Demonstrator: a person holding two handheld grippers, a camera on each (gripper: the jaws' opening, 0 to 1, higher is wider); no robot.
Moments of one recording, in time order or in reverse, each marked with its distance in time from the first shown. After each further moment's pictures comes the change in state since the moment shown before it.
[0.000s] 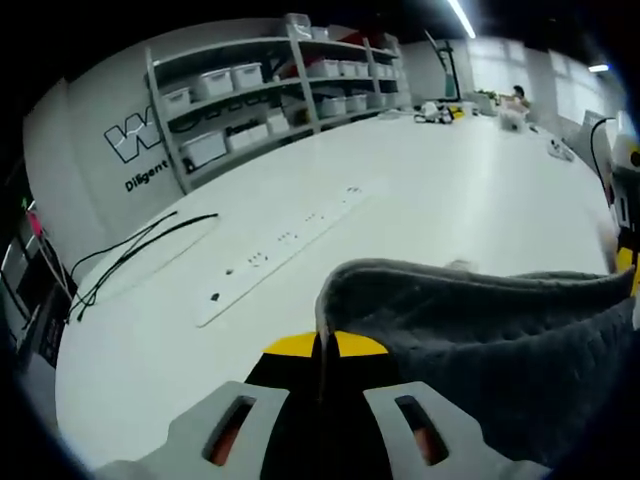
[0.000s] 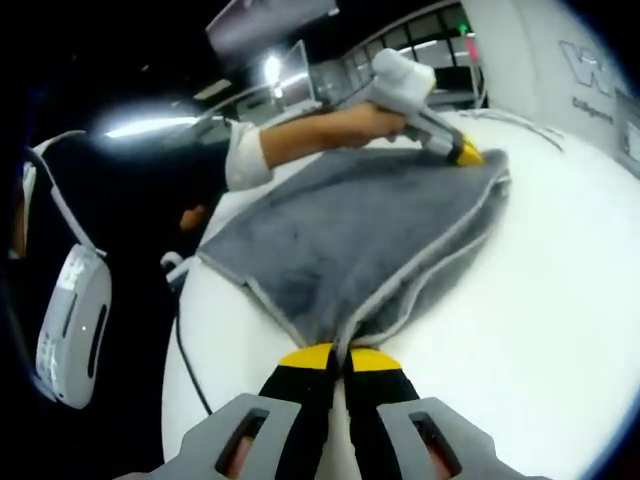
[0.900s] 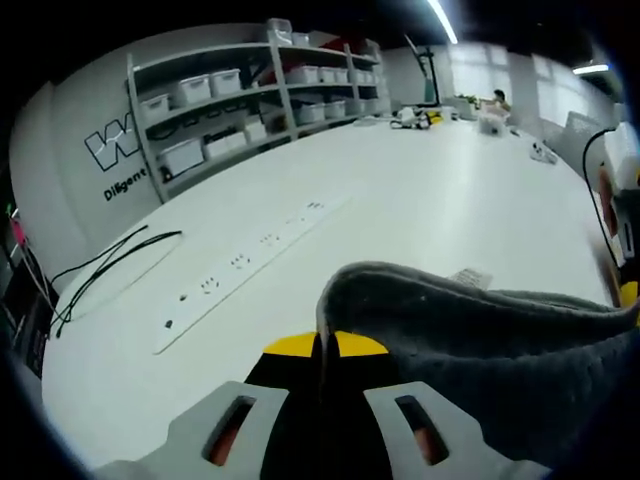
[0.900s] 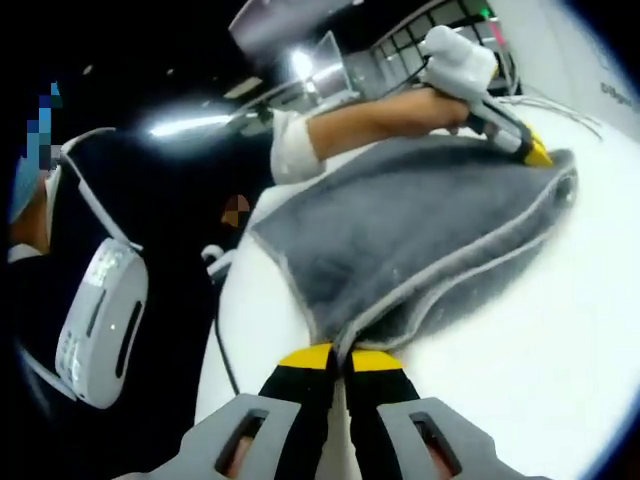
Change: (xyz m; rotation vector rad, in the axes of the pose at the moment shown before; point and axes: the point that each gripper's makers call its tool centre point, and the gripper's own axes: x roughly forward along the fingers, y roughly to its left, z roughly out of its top) left arm 0.016 -0.037 0.020 0.015 -0.031 -0.093; right arm 0.006 0.034 -0.006 0.003 0.036 0.188
